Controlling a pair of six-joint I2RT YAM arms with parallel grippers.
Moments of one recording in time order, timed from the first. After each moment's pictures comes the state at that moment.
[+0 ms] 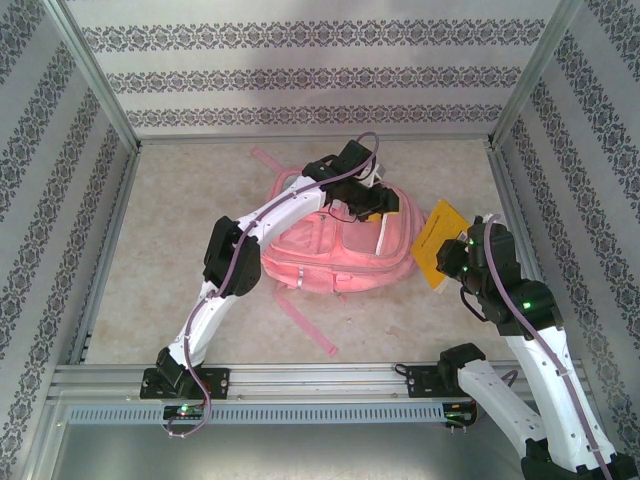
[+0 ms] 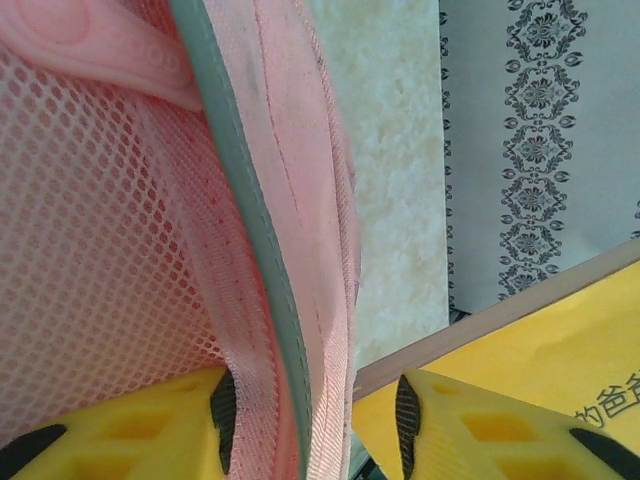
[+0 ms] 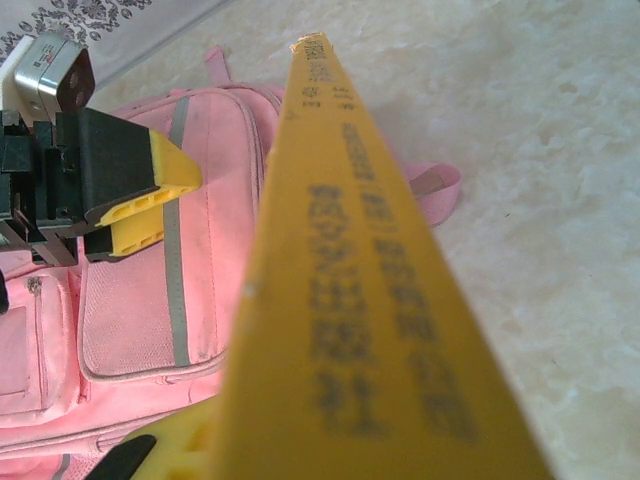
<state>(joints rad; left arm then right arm) -0.69 2.38 2.27 -0.75 0.59 -0.80 0.27 0.68 0.98 -1.02 0.14 0.67</state>
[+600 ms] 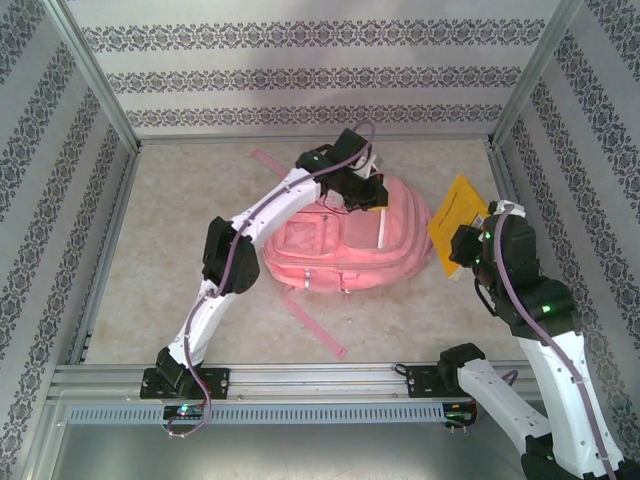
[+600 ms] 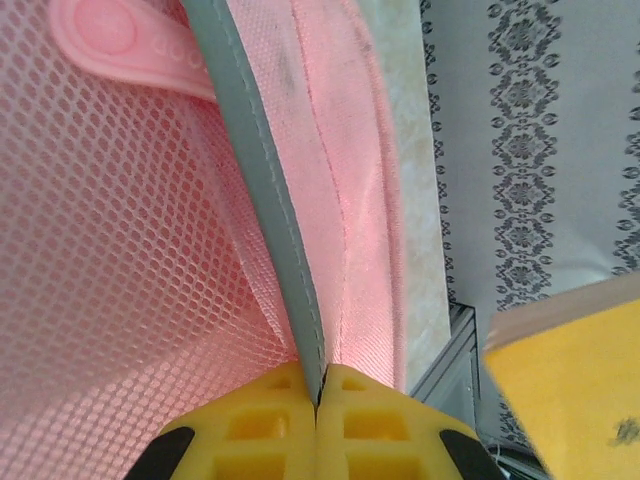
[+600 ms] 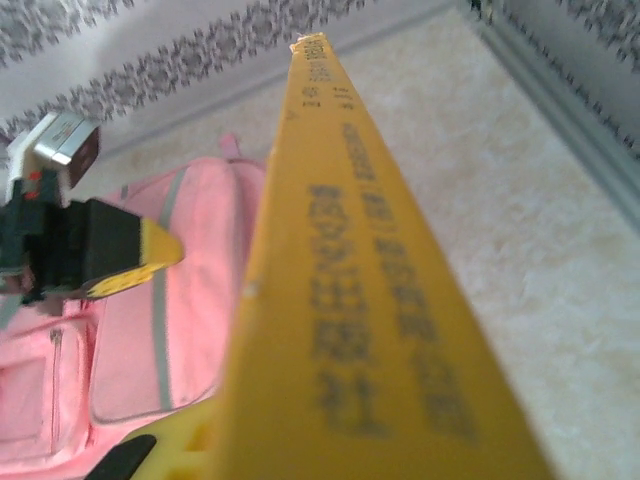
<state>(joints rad) -0.65 2.36 2.39 -0.90 0.59 -0.72 0.27 0.71 1.16 -1.04 0.26 0.54</state>
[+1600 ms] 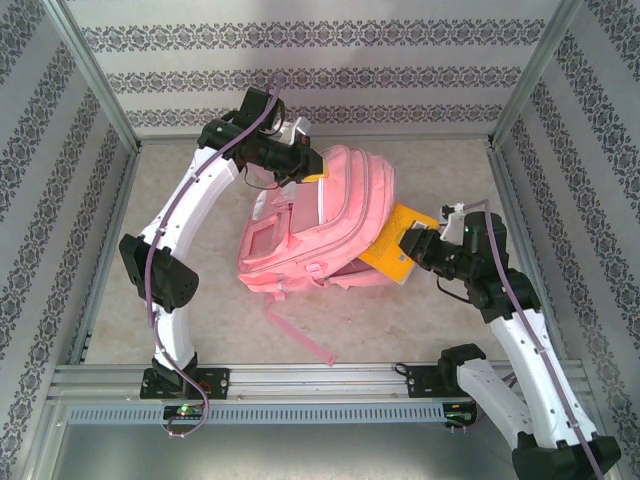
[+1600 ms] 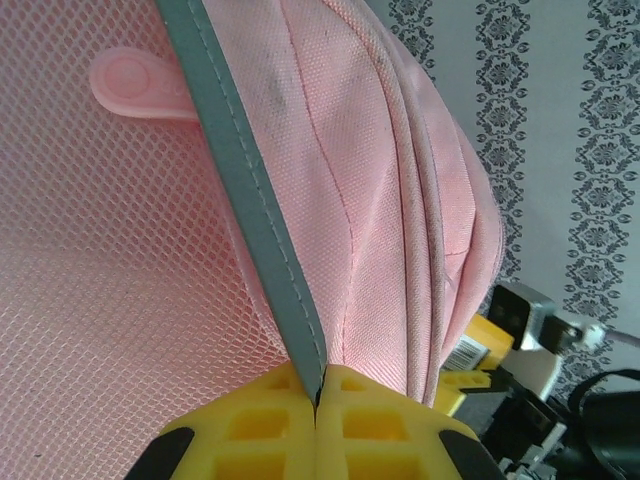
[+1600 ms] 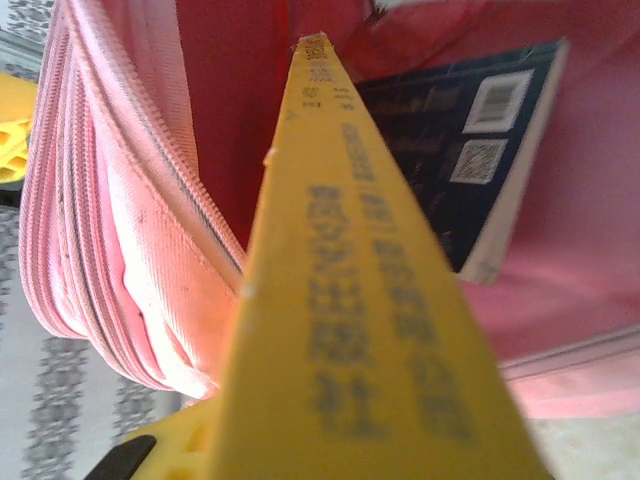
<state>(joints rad) -0.40 1.92 2.14 -1.07 0.76 -0.66 0.18 0.76 0.83 -0.62 -0.54 0.83</state>
